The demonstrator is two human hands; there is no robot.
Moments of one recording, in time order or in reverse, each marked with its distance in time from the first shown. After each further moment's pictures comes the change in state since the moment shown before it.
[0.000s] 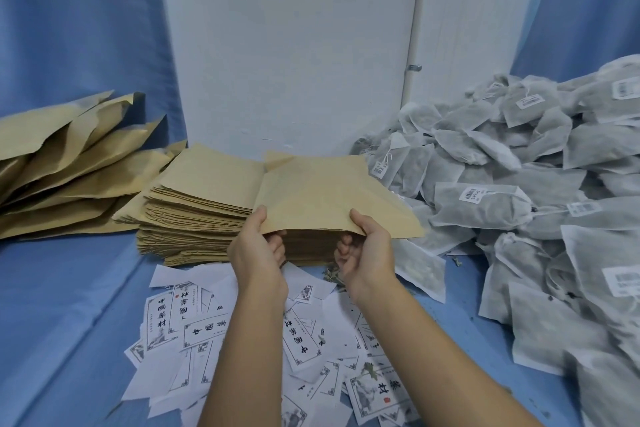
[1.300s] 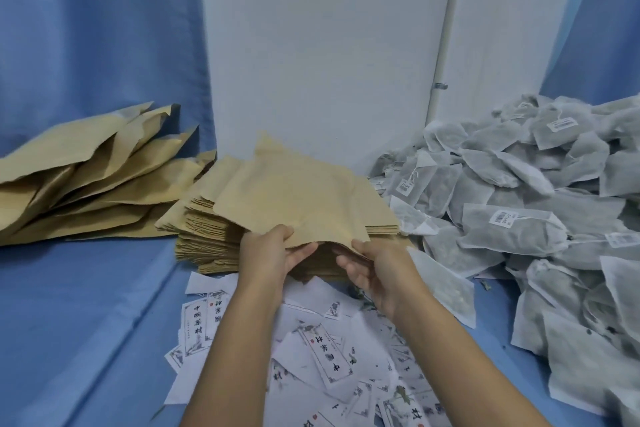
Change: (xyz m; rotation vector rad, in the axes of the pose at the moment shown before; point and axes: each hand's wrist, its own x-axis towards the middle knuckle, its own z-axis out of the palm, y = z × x) left_hand 0.010 0.035 -0.014 0.117 -0.178 0.072; right_hand -0.015 -0.007 0.009 -0.360 -0.159 0.065
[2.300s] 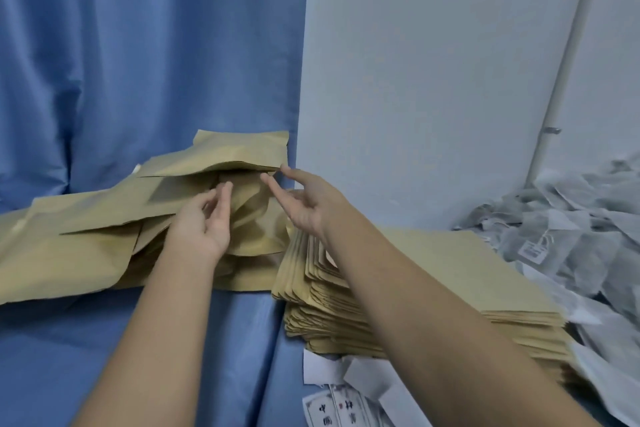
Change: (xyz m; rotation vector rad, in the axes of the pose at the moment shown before) left_hand 0.159 0.179 -0.137 -0.600 0.104 0.055; right_hand 0.097 0.000 0.296 0.392 -0.447 0.232
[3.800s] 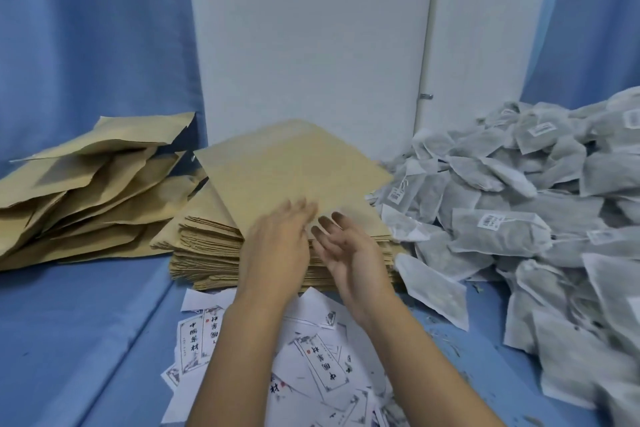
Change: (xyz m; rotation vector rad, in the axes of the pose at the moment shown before) left_hand -0.180 -0.202 0.008 1.914 -0.633 0.902; right_hand -0.208 -0.047 -0.183 -0.214 0.137 -0.451
